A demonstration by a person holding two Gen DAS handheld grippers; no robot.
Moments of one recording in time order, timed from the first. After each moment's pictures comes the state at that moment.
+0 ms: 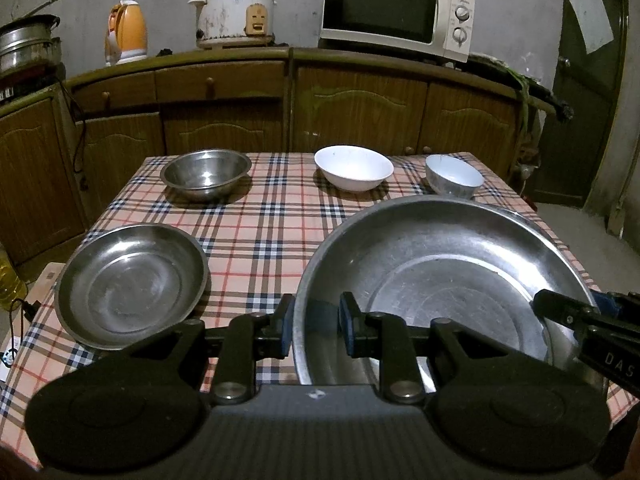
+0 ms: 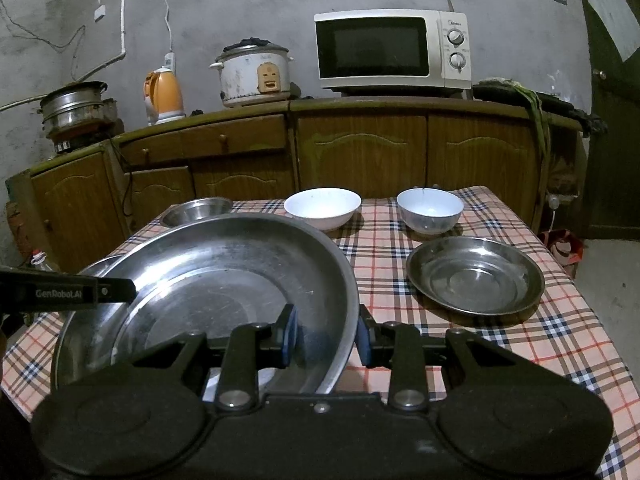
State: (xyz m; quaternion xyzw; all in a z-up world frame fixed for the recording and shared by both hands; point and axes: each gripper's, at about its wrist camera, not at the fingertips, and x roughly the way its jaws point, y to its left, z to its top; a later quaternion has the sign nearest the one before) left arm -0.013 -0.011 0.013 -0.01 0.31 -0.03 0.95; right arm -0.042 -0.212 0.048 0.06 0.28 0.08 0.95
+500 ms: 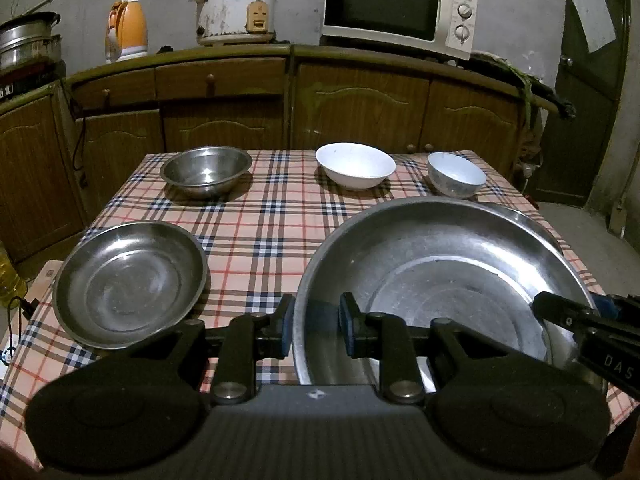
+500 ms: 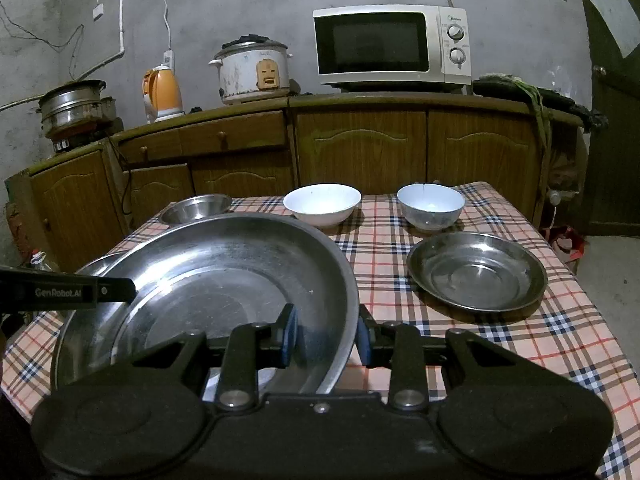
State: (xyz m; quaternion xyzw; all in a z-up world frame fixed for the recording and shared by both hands) left arm -0.011 -0.012 0.011 -0.01 0.31 -0.03 0.95; right arm -0.039 -0.213 0.043 0.06 0.29 0.08 0.95
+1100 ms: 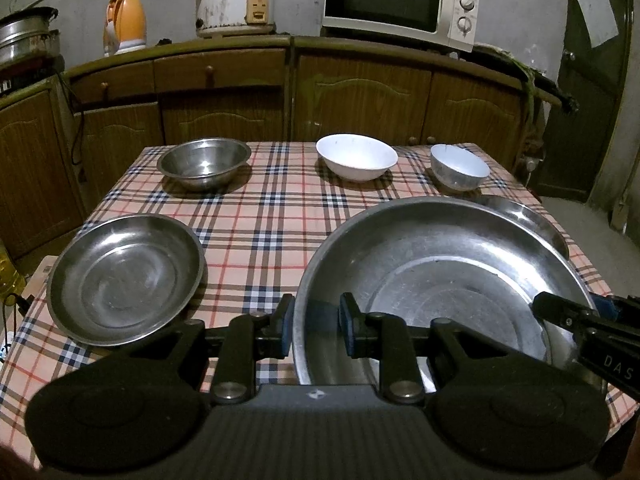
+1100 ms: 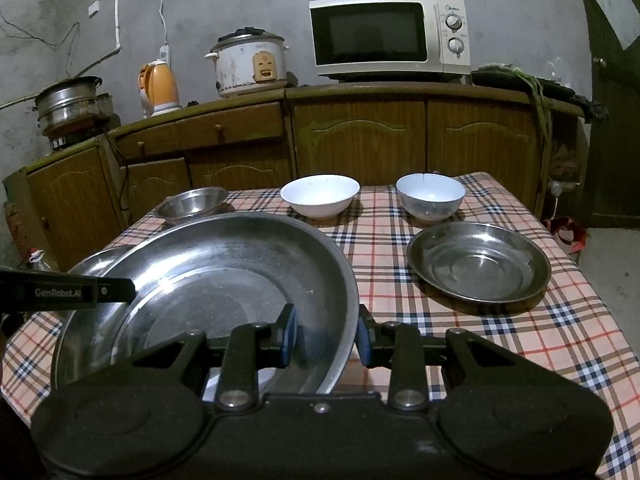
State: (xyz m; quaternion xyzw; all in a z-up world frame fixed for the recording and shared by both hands) left arm -0.003 -0.015 0.004 -0.01 0.32 -0.03 0.95; right arm -0.032 -0.213 0.034 0.06 0.30 0.08 0.95
